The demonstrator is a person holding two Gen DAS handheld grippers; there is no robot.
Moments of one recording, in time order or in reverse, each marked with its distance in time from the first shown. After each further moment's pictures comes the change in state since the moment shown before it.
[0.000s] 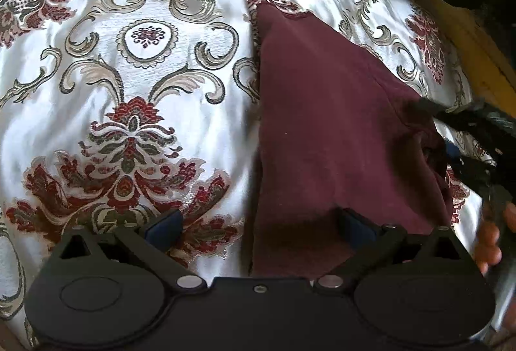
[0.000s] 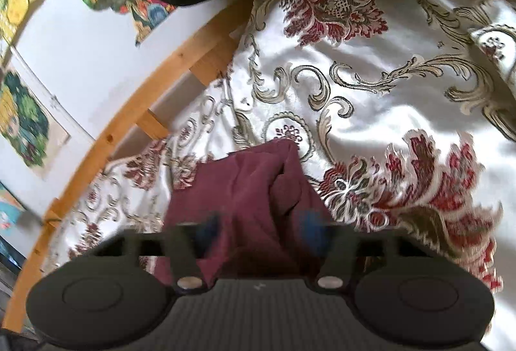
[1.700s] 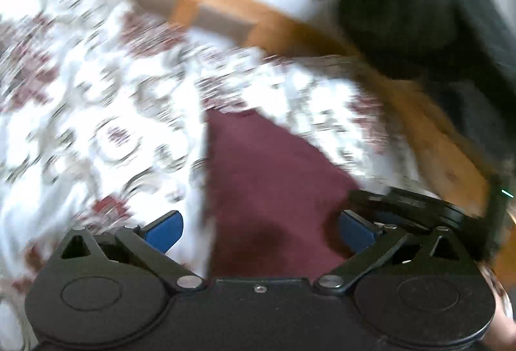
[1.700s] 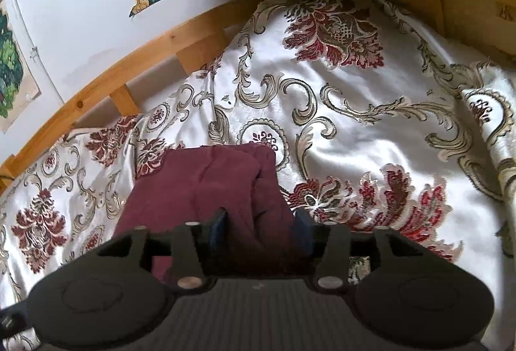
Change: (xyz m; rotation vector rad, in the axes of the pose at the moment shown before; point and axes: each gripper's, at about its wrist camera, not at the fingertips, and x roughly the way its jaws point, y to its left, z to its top) left arm -0.041 -0.006 0.017 0.004 -0.288 -0.143; right arm -0.016 0.032 -0.005 -0.199 -0.013 -0.190
